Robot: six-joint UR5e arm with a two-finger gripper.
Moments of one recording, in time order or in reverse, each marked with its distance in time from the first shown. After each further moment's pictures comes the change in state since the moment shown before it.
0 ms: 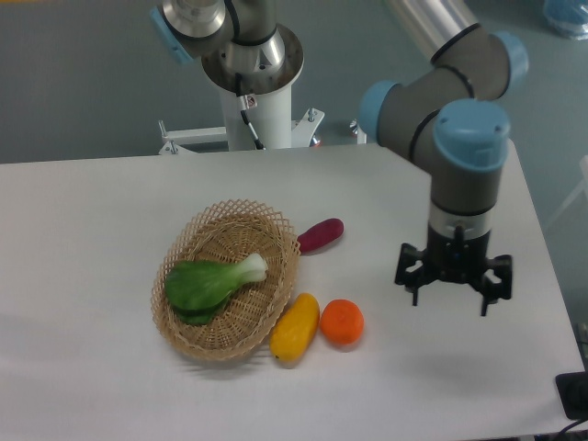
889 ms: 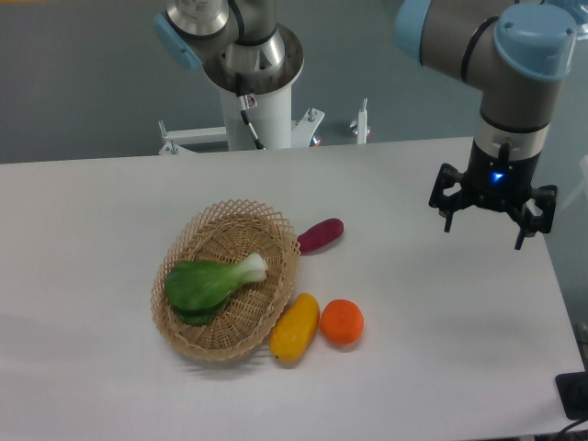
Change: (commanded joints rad) arm 0.072 0.110 0.015 -0.195 -0.006 0.143
